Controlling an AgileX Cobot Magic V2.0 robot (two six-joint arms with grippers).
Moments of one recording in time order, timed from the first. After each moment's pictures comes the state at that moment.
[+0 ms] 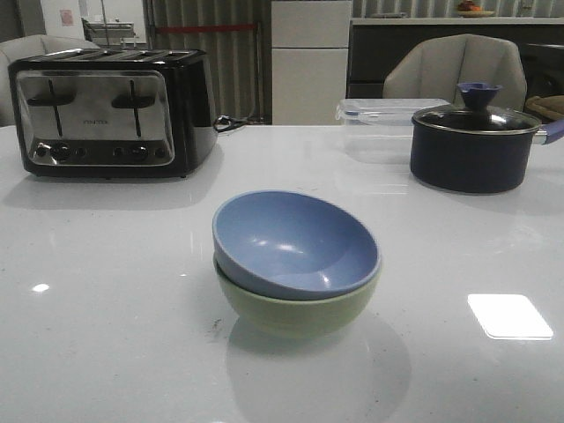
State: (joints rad) left arm -0.03 0.00 0.00 -0.01 0.09 -0.01; right arm 0.45 0.76 -0.62 0.20 0.71 -0.28
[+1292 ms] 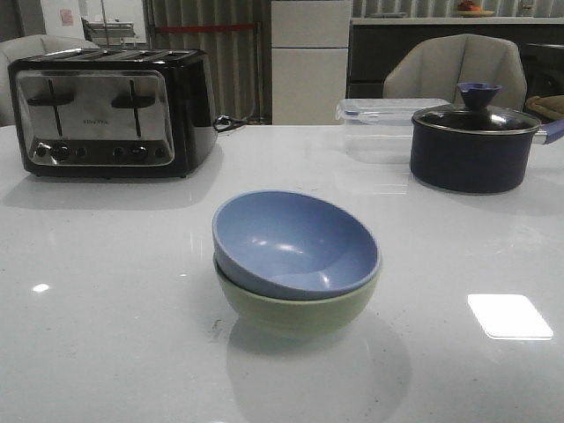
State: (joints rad) left arm -0.06 0.00 0.00 -0.01 0.02 -0.01; right arm 0.45 0.76 -0.62 0.20 0.71 -0.28
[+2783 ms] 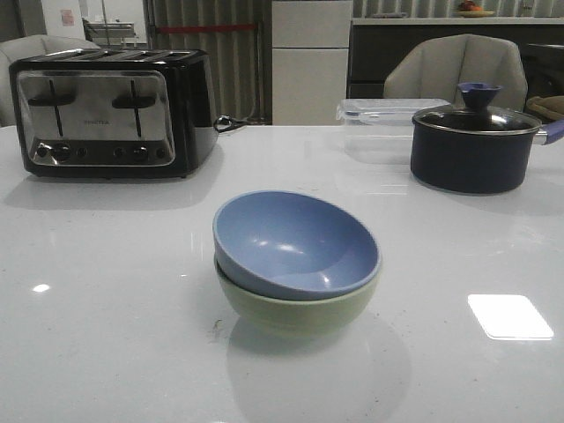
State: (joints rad) left arm -0.06 0.00 0.00 -0.01 0.01 -0.01; right arm -0.01 -0.01 0.03 0.19 0.09 -0.28
